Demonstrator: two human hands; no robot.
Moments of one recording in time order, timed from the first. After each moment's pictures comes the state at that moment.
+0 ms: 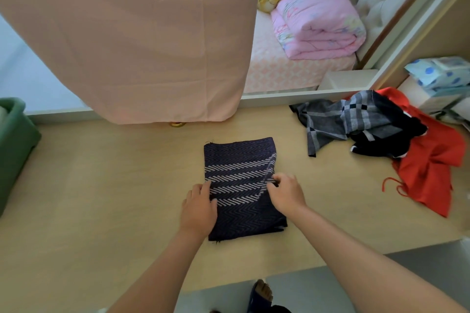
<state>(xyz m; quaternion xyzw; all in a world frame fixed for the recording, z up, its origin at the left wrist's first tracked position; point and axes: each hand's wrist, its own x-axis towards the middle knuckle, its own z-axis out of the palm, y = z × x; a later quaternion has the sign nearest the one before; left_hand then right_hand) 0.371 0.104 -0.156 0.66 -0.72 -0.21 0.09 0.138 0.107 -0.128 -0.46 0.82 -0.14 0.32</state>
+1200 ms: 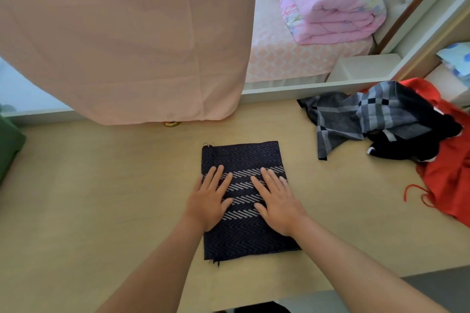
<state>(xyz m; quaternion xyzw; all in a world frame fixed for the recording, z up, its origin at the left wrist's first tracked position) 0.356 0.041 -0.200 0.49 -0.86 -0.09 -0.07 0.121 0.090 -0.184 -0.77 0.61 0.07 0.17</state>
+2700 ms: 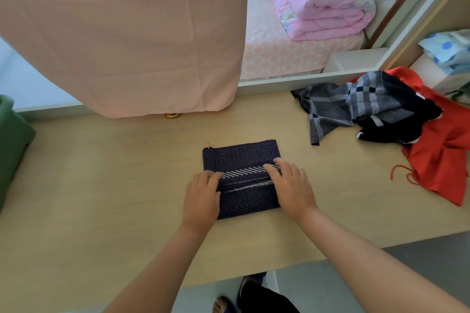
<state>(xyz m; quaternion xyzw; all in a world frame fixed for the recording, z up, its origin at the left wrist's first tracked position) 0.360 0.101 -0.158 0.57 -0.80 -0.11 0.13 0.108 0.124 -0.163 -0.75 0.66 -0.07 -0.03</state>
